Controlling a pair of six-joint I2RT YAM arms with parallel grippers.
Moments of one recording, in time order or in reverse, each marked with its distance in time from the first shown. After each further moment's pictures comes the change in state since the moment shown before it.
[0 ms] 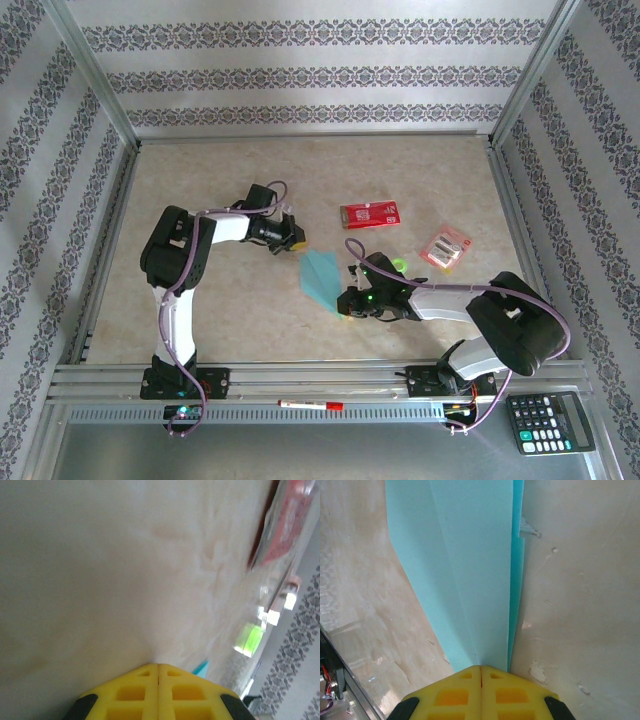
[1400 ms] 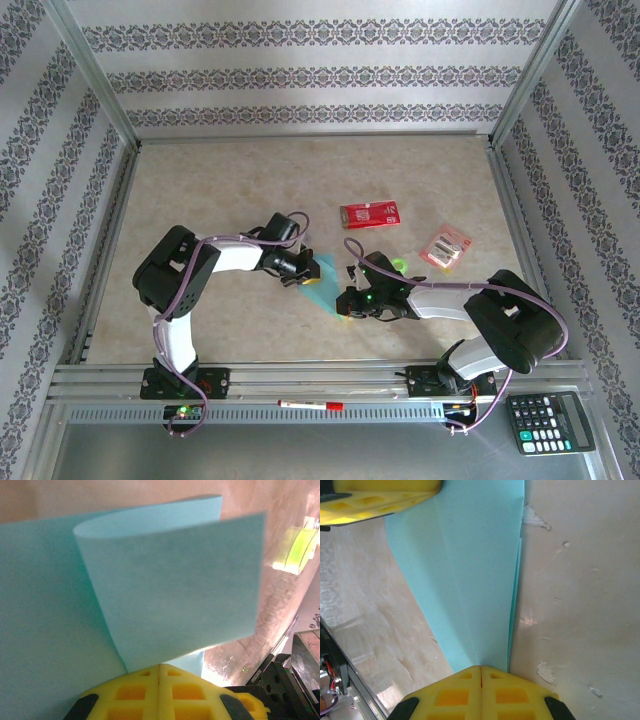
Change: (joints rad) left arm -0.233 -0.170 -0.229 0.020 -0.056 -0.040; right arm 0.000 0.020 0.014 -0.006 -0.023 0.002
